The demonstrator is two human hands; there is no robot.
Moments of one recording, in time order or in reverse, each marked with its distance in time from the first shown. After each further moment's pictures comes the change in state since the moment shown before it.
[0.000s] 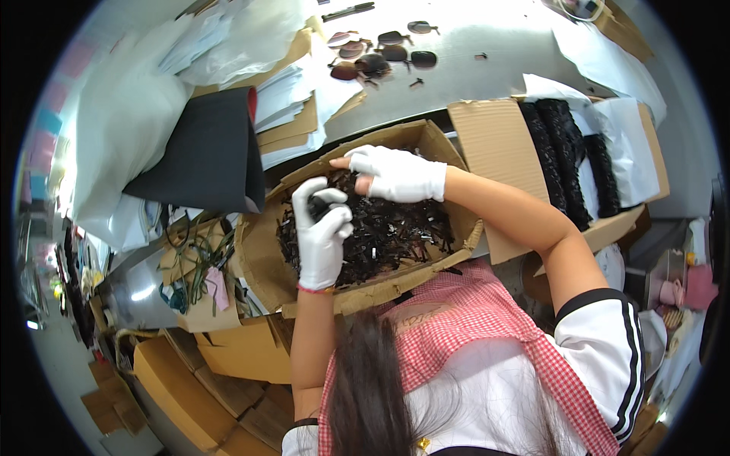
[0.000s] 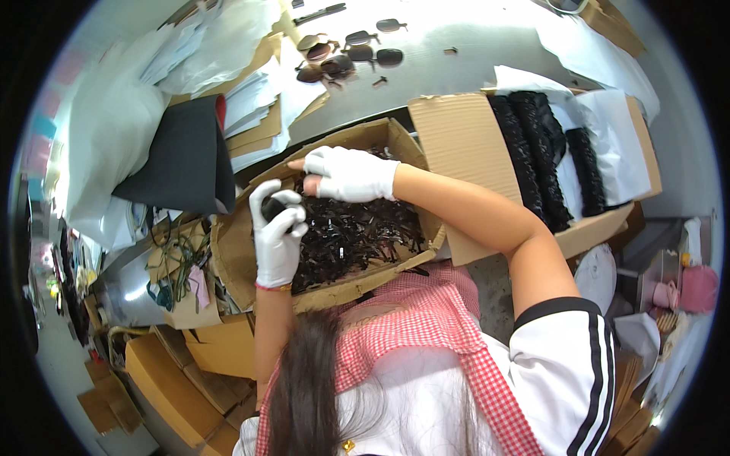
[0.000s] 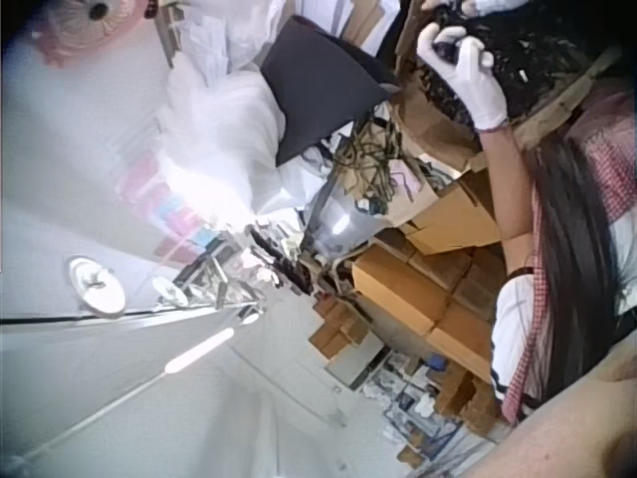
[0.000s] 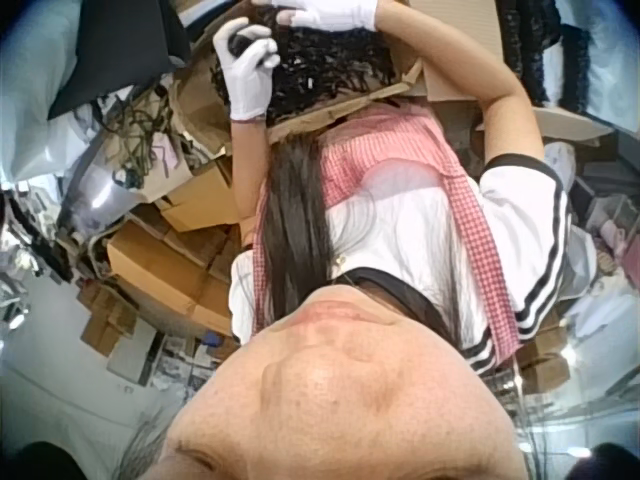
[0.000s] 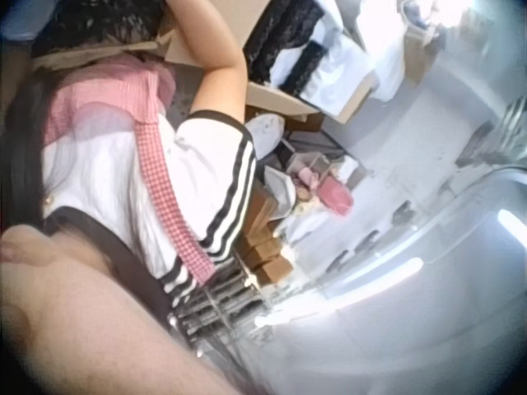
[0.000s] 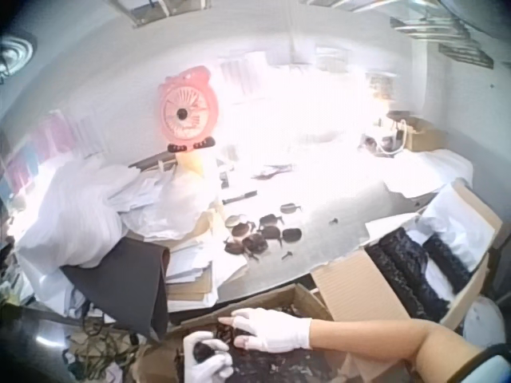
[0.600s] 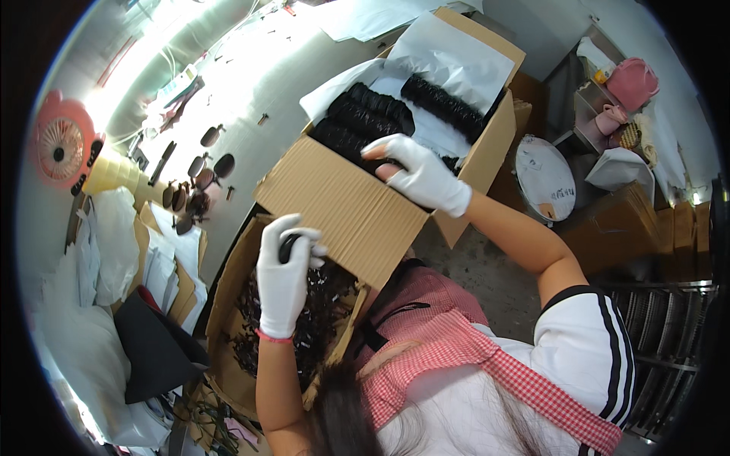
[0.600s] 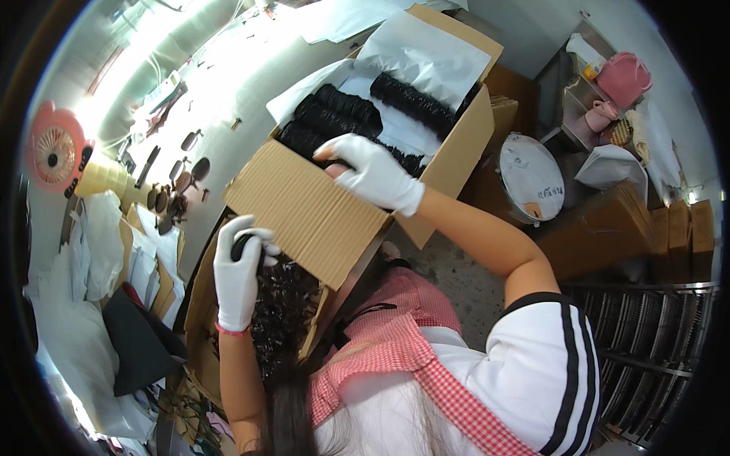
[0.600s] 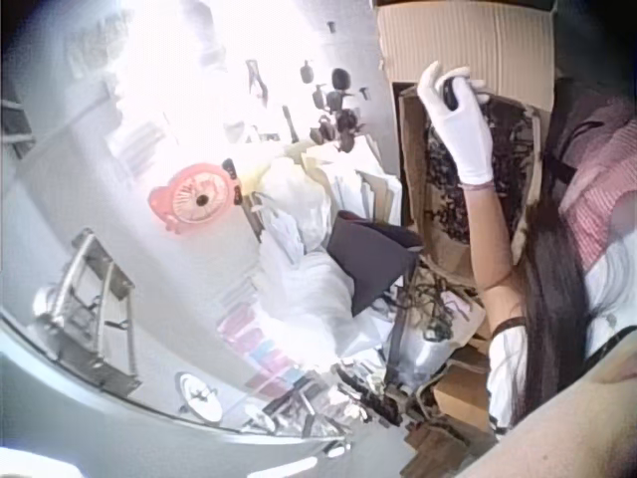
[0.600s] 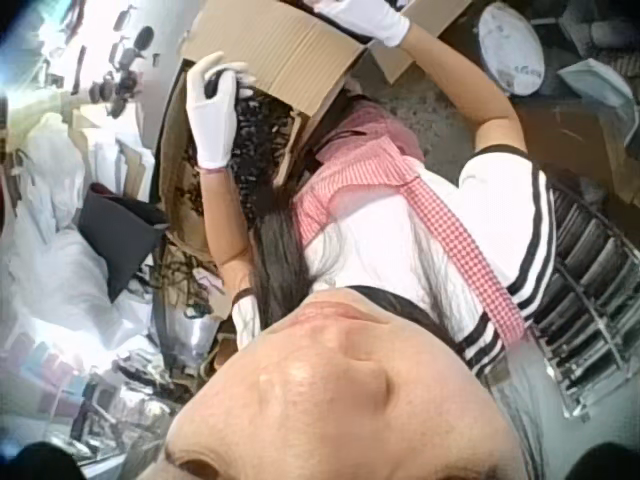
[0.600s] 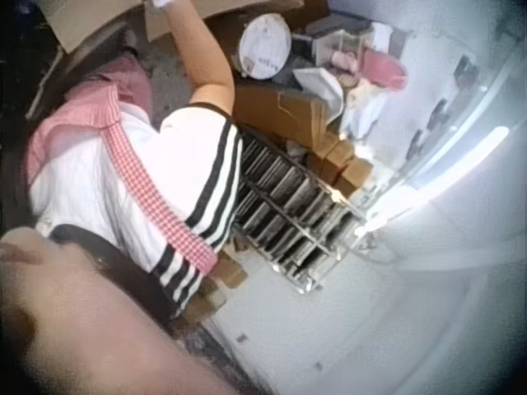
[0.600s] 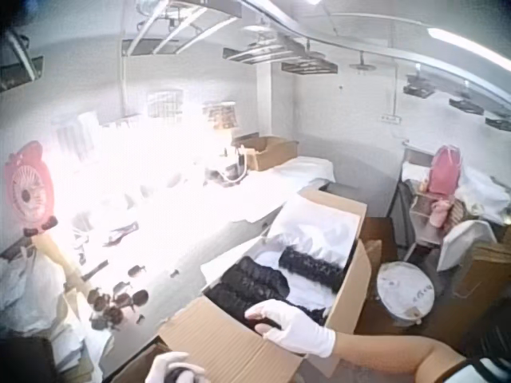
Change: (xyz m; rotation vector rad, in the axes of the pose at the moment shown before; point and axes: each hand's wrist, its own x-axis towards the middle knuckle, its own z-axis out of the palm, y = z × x) left_hand 0.023 -0.011 0.174 0.469 -0.651 -0.096; right_hand -0.271 -0.005 -0.074 -0.128 1.090 0.350
